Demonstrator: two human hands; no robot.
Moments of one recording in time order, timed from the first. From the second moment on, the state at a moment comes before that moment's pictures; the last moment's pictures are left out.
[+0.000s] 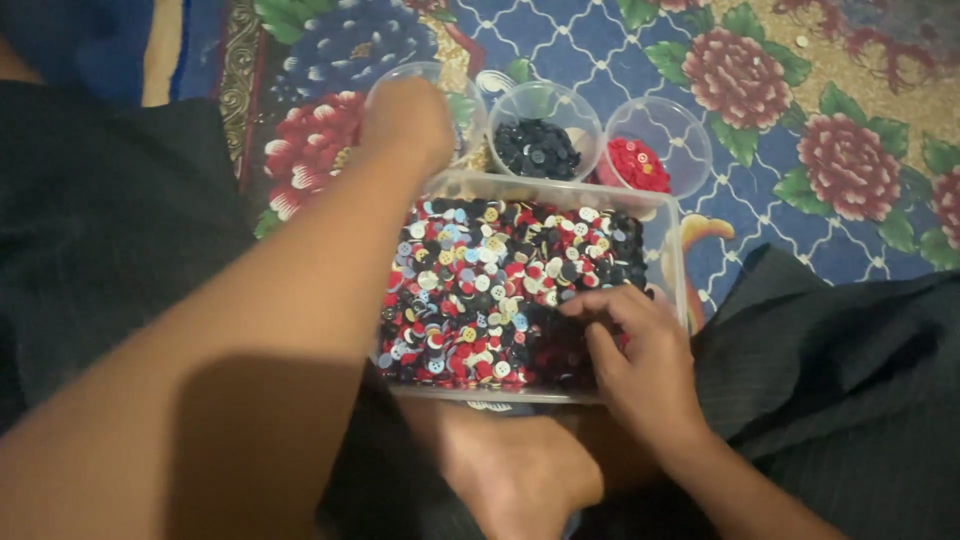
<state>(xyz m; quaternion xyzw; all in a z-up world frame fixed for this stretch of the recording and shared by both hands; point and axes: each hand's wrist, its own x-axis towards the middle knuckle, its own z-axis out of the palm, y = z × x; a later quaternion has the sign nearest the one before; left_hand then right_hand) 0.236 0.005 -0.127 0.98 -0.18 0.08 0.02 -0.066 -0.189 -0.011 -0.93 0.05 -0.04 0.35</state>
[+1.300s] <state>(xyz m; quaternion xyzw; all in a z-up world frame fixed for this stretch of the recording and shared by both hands) 0.147 0.018 -0.039 0.94 0.09 0.06 0.31 -0.066 -0.187 -0.022 -0.93 0.02 -0.08 0.35</state>
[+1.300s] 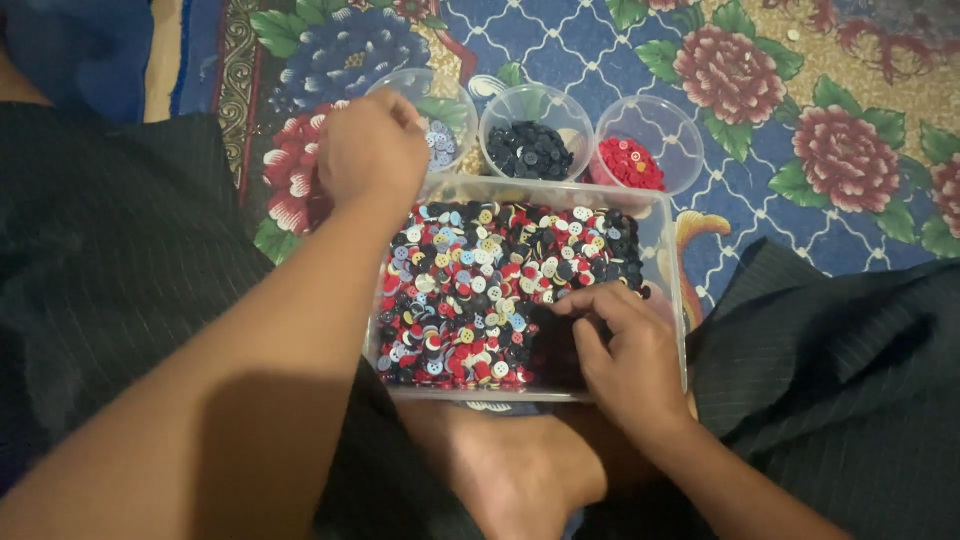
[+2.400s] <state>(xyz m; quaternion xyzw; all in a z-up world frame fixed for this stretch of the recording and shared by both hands) 0.000 -0.016 -0.053 0.93 -0.20 0.02 0.29 -0.005 -0.220 -0.063 -0.98 0.10 -0.07 0.18</state>
